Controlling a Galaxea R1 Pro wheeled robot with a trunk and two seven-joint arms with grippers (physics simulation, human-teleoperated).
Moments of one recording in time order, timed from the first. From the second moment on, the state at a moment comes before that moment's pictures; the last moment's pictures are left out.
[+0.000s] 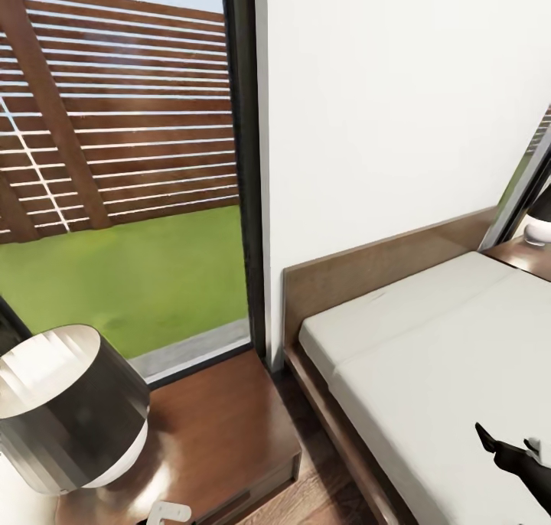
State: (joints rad) left arm -0.43 0.07 0.34 -0.02 -0.38 -0.32 -0.21; right arm -0.22 -0.25 -0.72 -0.88 -0.04 -0.04 0.50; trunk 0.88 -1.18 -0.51
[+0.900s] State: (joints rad) left arm -0.43 0.07 0.34 -0.02 -0.38 -0.32 -0.21; right arm -0.22 -0.24 -0.72 -0.86 -0.03 -0.04 0.49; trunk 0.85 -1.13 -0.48
